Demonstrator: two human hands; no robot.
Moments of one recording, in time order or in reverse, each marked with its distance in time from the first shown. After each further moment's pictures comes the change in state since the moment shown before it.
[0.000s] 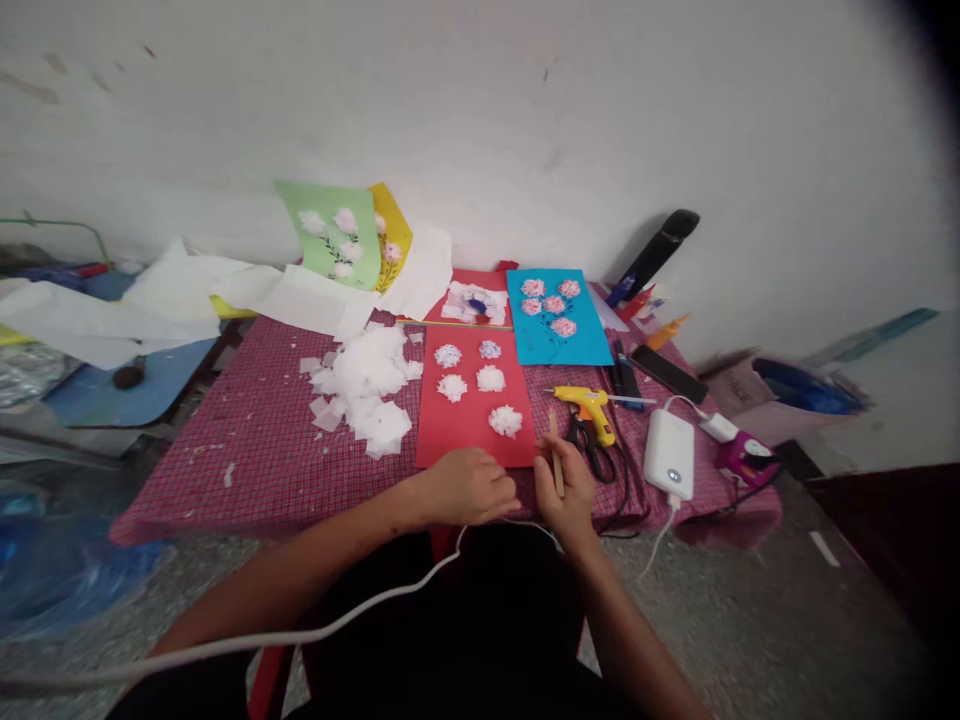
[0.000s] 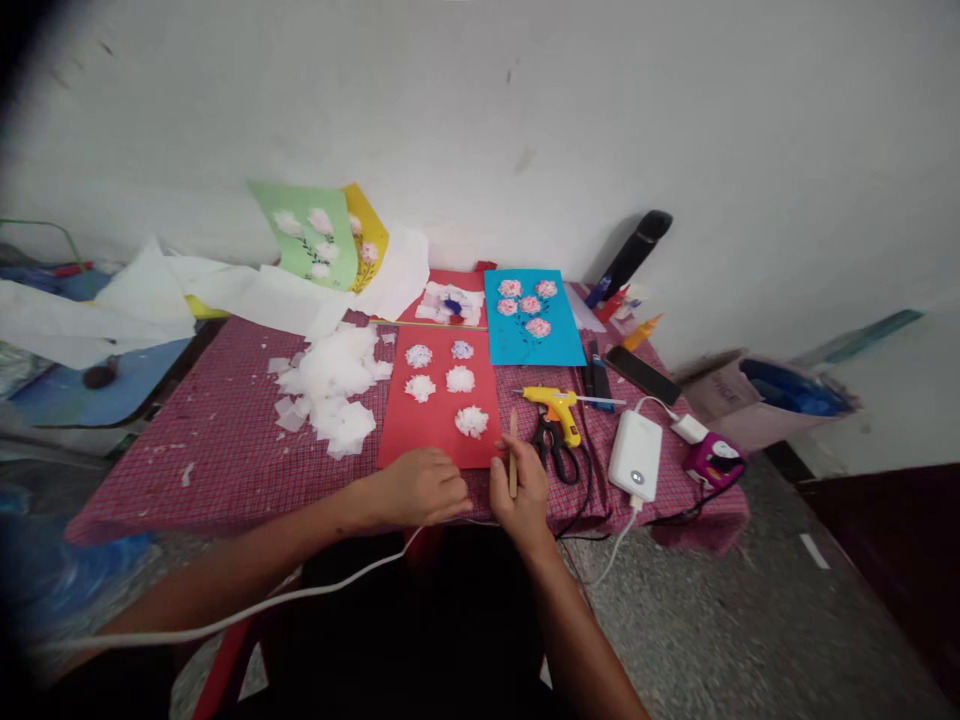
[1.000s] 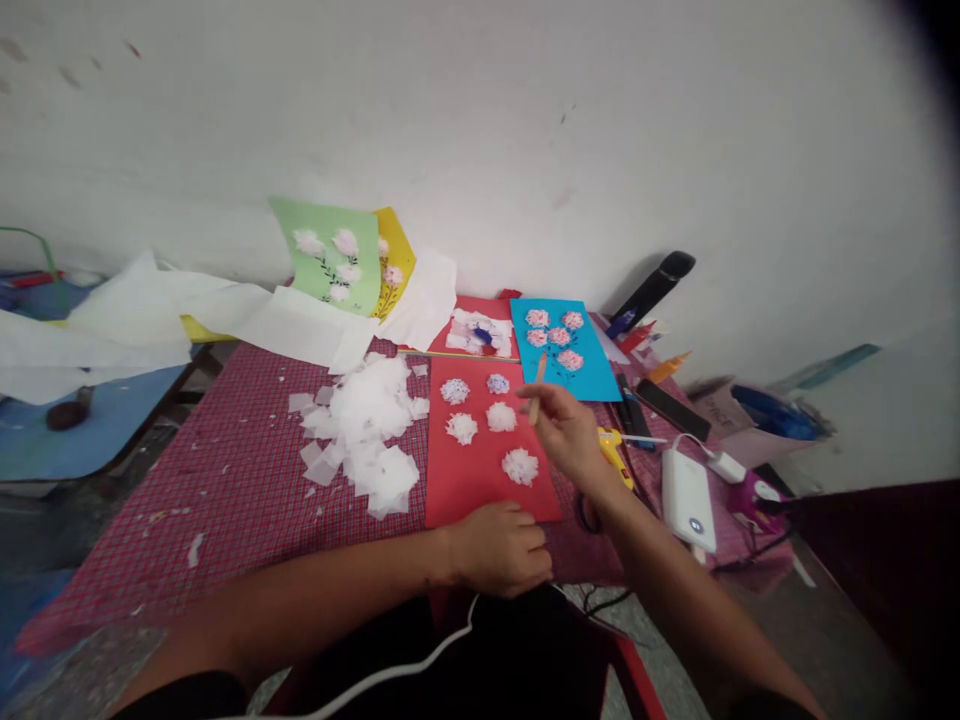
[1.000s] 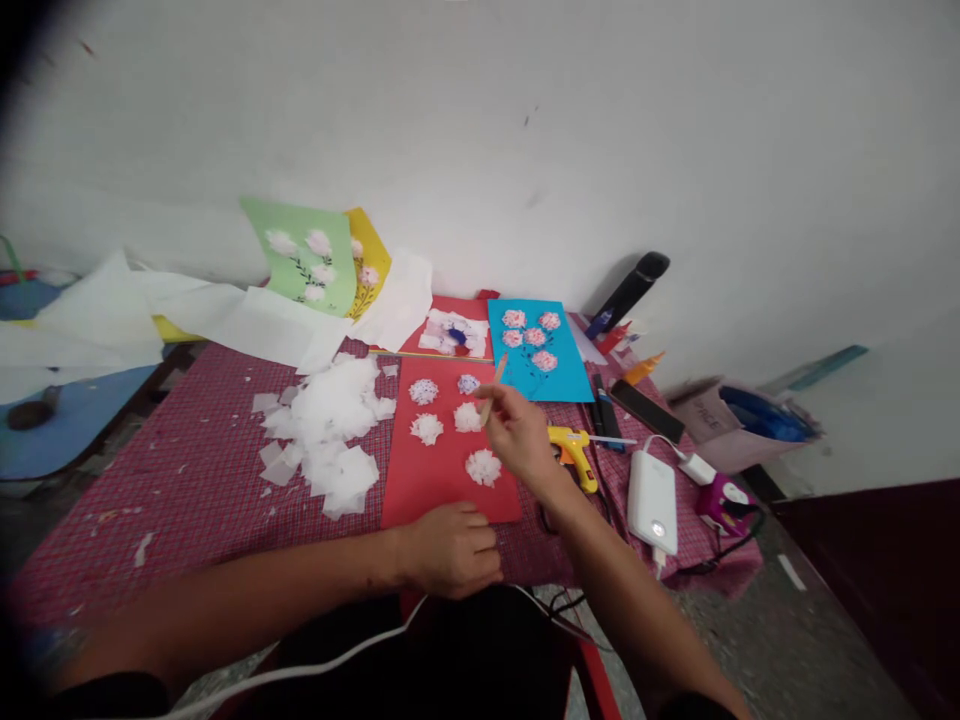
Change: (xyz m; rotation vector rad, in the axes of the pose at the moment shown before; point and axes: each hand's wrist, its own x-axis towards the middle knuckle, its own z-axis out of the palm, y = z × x) left_hand 0.006 -0.013 0.044 -0.109 0.073 0.121; right_hand 0.162 -0.025 0.039 0.126 -0.241 0.098
